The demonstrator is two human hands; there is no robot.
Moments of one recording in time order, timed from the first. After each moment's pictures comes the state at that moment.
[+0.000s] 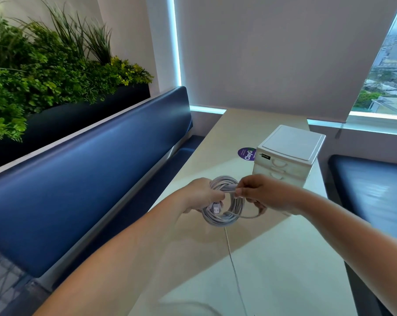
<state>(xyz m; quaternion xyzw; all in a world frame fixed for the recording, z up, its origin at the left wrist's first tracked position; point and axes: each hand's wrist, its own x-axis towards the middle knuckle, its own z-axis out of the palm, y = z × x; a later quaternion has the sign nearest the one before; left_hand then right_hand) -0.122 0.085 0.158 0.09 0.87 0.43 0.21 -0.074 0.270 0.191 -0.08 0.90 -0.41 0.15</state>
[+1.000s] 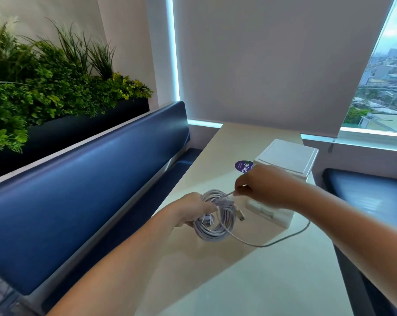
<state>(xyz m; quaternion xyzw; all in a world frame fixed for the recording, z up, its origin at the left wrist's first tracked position) -0.124 0.067 0.150 0.05 0.86 0.45 0.25 -0.069 0.256 0.245 -0.20 0.98 0.03 -0.06</state>
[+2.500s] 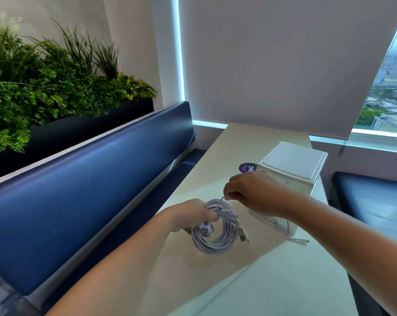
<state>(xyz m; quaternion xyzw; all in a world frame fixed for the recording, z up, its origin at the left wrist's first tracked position) -0.138 0.073 0.145 0.08 0.86 0.40 0.29 -0.099 0.261 0.219 -0.31 0.94 -0.01 -0.11</state>
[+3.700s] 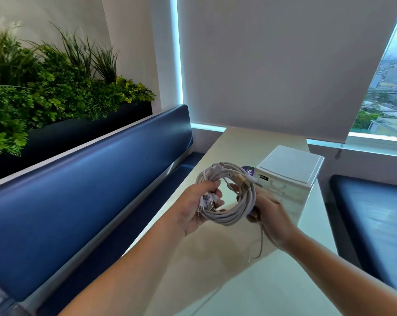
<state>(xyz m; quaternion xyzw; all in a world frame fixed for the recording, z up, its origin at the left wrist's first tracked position) -0.101 0.094 0.194 0.03 0.53 0.82 0.21 -0.069 0.264 0.180 -0.11 0.69 -0.71 -0.03</state>
